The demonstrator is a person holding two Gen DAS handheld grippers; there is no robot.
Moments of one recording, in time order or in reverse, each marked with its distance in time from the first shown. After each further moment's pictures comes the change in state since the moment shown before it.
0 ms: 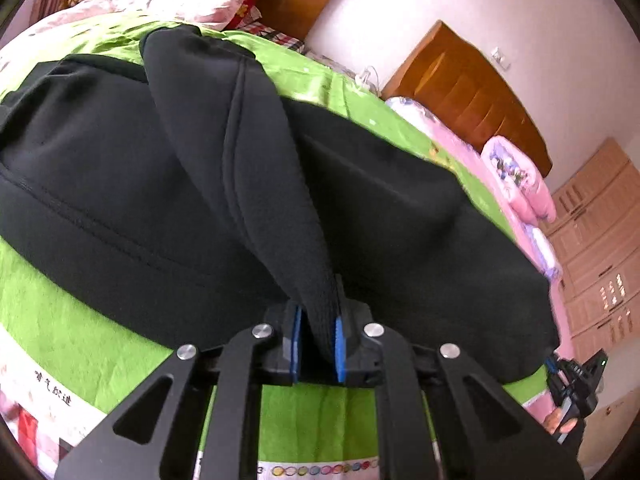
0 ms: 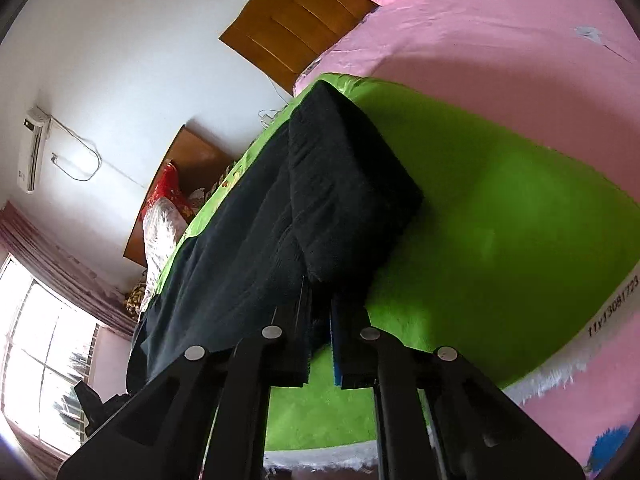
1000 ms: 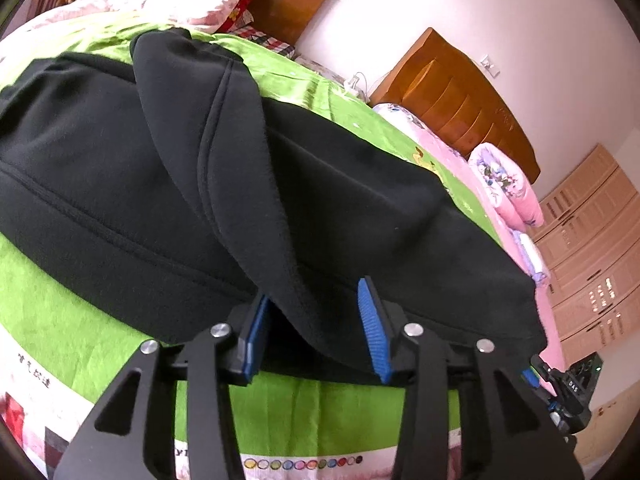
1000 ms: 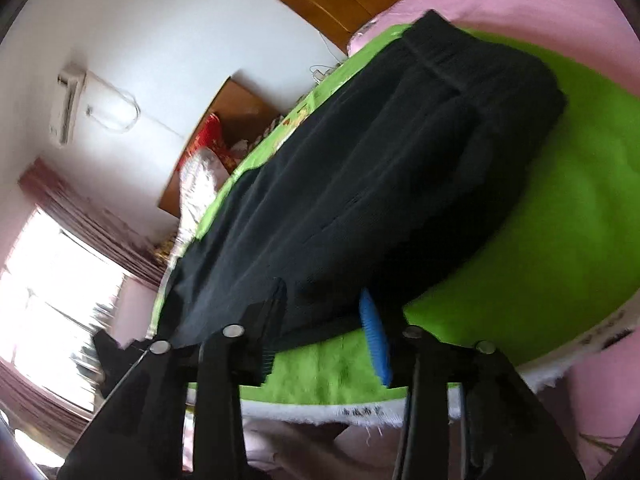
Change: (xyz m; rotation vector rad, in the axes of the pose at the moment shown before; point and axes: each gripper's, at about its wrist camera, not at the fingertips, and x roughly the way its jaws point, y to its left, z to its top) left arm -0.002 -0.006 -0.013 0.011 -0.022 -0.025; right arm 0.028 0.059 -0.053 -0.095 0.132 0.100
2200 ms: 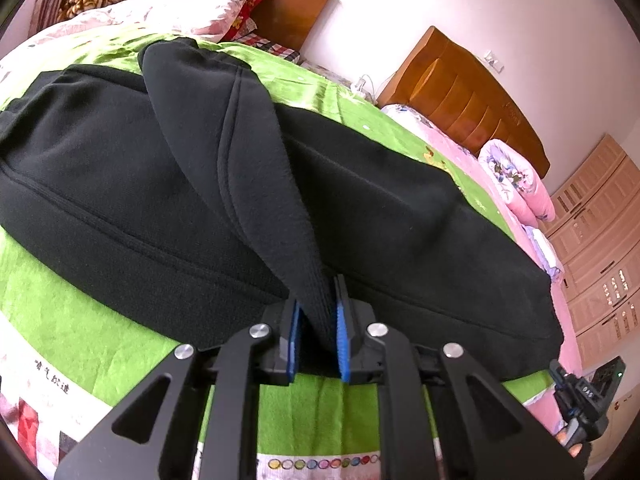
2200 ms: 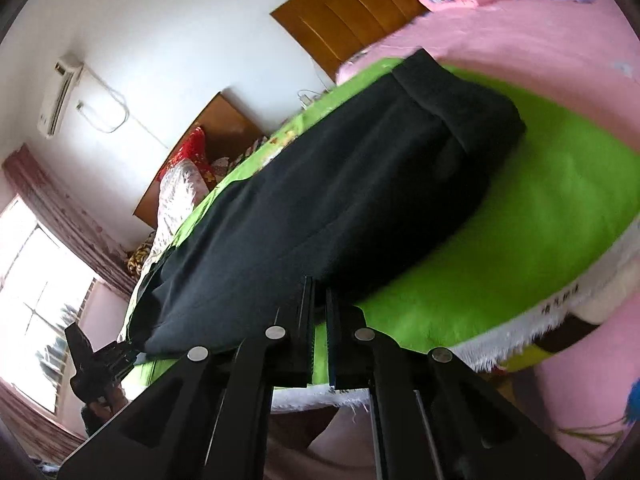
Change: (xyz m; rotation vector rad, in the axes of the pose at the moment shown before) left arm 0.000 0.007 -0.001 0.029 -0.010 0.039; right arm -0.023 0.004 -0.016 -0.056 -0.076 -0.092
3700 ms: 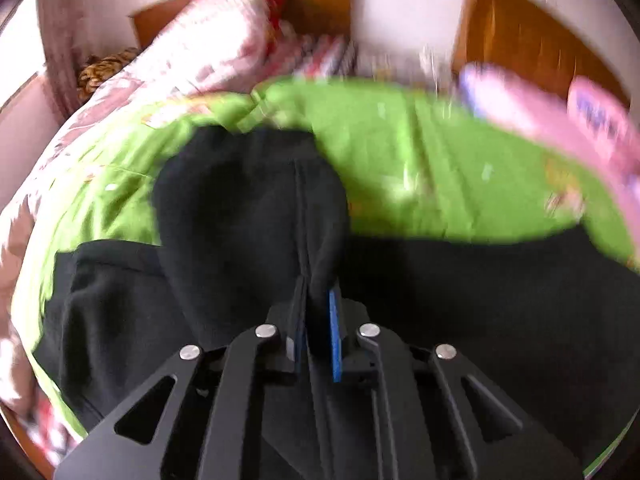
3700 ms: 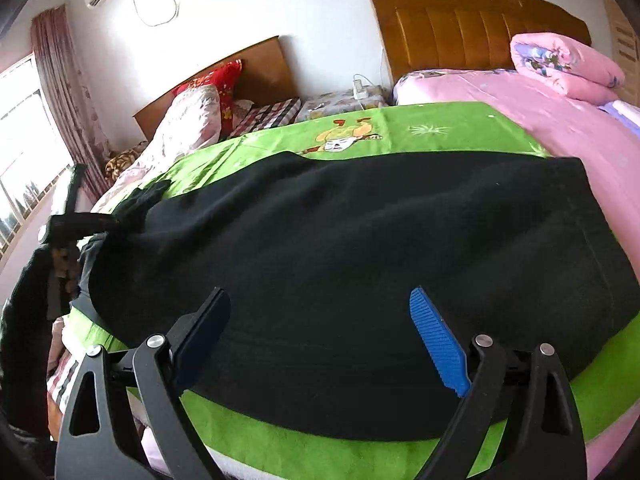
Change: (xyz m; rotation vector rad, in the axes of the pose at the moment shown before) left arm 0.053 0.015 0.141 0.171 0.002 0.405; right arm 0.087 0.134 0.027 -0.440 0.069 -0.106
